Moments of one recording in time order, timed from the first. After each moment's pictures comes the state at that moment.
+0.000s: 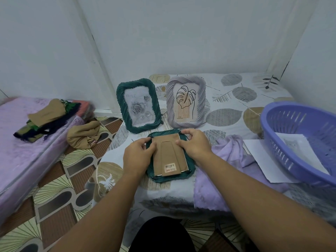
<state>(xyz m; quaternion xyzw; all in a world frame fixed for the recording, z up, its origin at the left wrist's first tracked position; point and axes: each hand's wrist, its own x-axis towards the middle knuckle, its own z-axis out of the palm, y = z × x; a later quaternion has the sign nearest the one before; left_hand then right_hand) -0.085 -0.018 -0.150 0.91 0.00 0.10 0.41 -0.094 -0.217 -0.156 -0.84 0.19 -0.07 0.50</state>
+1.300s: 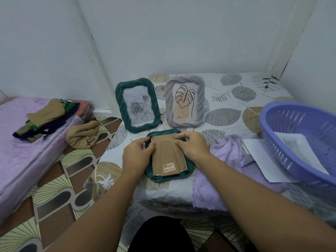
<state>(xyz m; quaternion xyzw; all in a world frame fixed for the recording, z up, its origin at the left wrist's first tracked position) -0.084 -0.018 -0.149 0.91 -0.02 0.10 0.40 -0.100 -0.217 -0.149 -0.87 0.18 -0.06 0.46</state>
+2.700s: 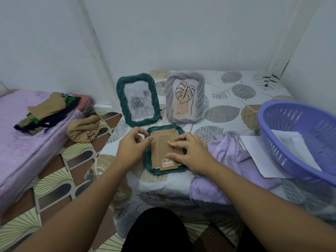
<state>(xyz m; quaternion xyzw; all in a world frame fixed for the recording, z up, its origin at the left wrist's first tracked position) -0.102 -0.002 -0.121 0.88 -0.06 0.03 0.47 -0.153 -0.227 -0.144 -0.93 -0.06 -0.05 0.35</state>
